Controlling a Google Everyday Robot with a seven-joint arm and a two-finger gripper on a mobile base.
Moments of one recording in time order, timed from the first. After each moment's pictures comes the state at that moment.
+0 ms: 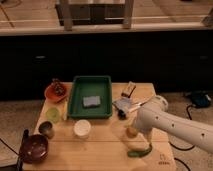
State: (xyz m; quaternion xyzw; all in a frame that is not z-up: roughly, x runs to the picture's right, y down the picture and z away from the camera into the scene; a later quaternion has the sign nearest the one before) arm 0.177 0.238 0.757 -0.25 -0.17 -0.44 0.84
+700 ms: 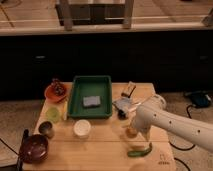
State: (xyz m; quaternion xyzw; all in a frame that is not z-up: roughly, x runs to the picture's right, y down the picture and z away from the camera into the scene) arm 0.170 0.240 0.768 -0.26 -0.20 -0.46 0.83
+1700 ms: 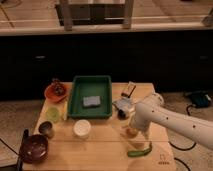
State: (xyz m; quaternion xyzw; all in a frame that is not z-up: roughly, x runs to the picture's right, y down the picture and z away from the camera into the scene) arm 0.170 0.242 0.780 -0.27 -0.22 -0.49 0.80
